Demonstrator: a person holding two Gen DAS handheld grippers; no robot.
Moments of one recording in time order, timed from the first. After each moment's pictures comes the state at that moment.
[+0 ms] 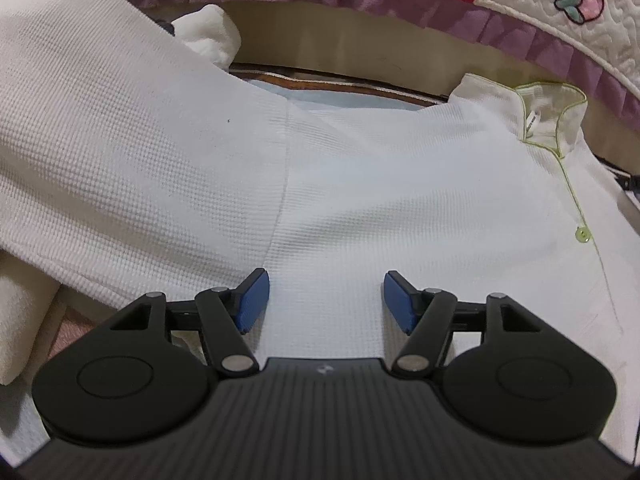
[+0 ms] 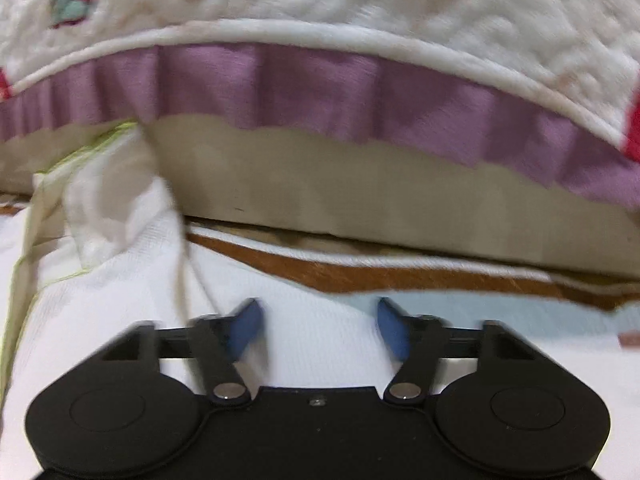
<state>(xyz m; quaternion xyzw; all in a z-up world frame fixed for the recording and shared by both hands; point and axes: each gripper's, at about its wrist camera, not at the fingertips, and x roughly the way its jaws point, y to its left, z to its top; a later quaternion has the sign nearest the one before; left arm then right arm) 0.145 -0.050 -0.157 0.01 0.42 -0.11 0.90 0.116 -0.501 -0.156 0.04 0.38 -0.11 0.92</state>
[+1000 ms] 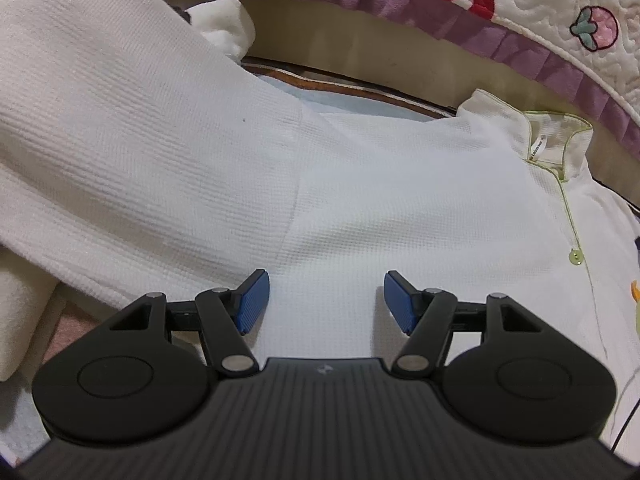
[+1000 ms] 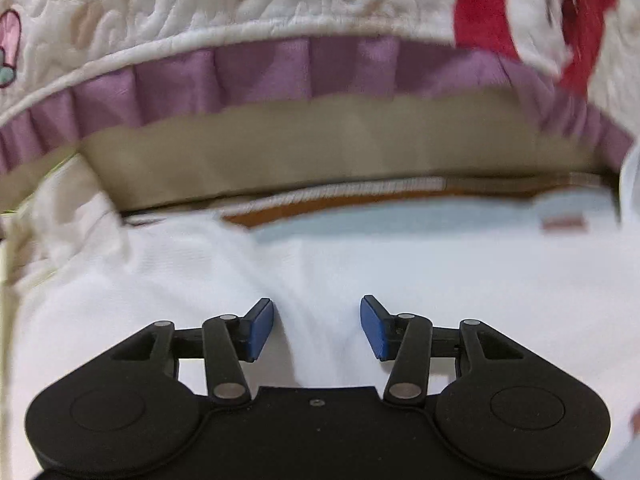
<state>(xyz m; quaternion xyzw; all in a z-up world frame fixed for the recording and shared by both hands) 0.156 -0.025 -0.151 -0.03 0.43 -0.09 0.90 0.057 -0.548 -0.158 0.13 0.37 -0.25 0.88</state>
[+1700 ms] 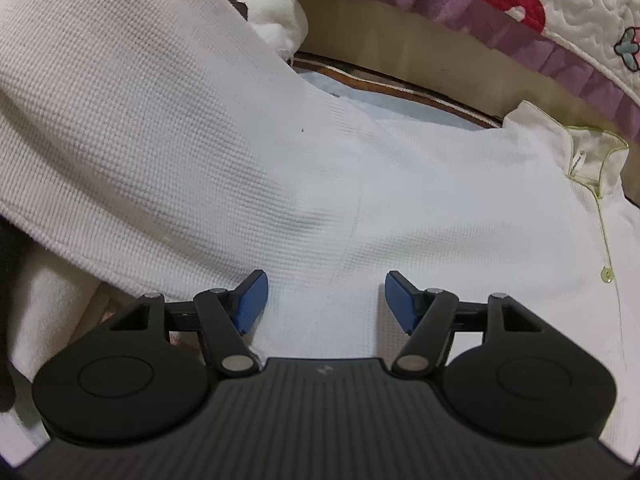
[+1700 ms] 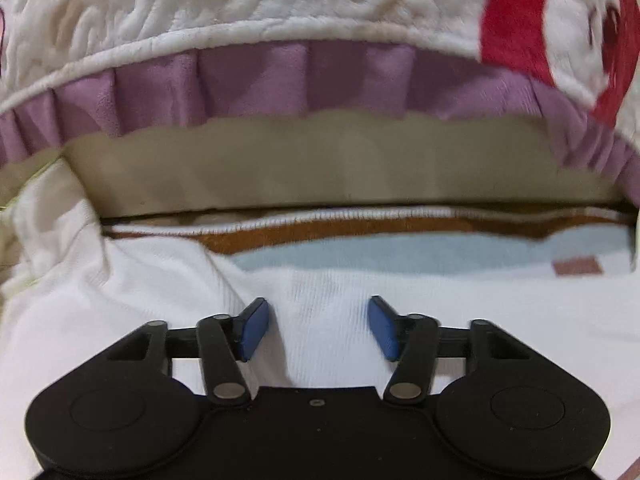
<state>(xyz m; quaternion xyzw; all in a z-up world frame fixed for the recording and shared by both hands) 0.166 -0.008 -0.151 -0.04 0.45 -0.06 0.89 0.098 -0.559 -0.168 0.10 0.39 -0.21 0.89</state>
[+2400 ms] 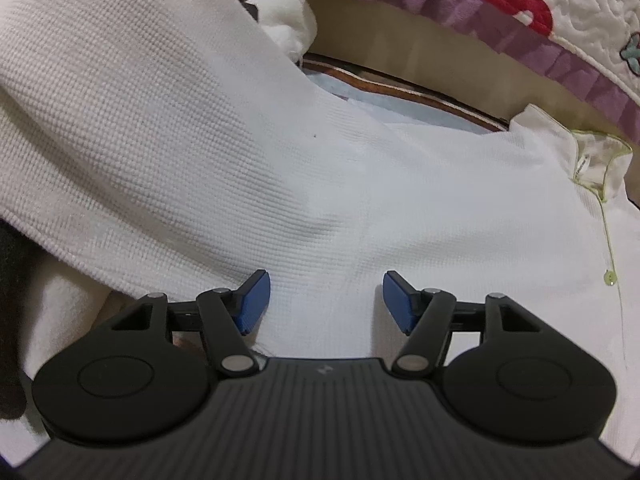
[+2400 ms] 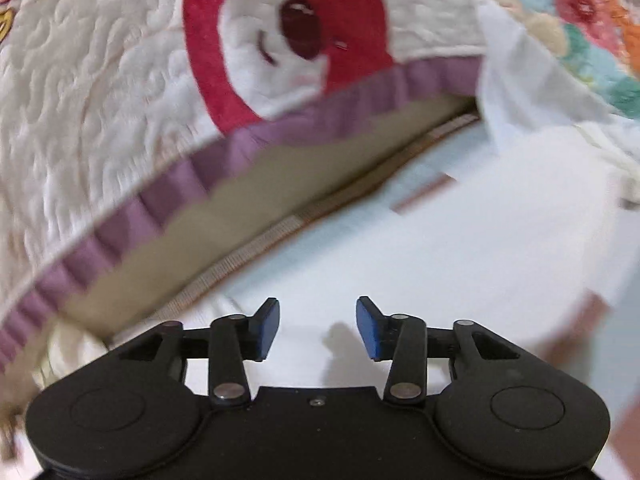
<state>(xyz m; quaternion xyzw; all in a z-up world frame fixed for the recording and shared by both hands) 0.166 -0.006 -0.149 -0.04 0.45 -0.05 0.89 -0.031 -0.619 -0.126 0.33 0.30 -0.33 0.83</state>
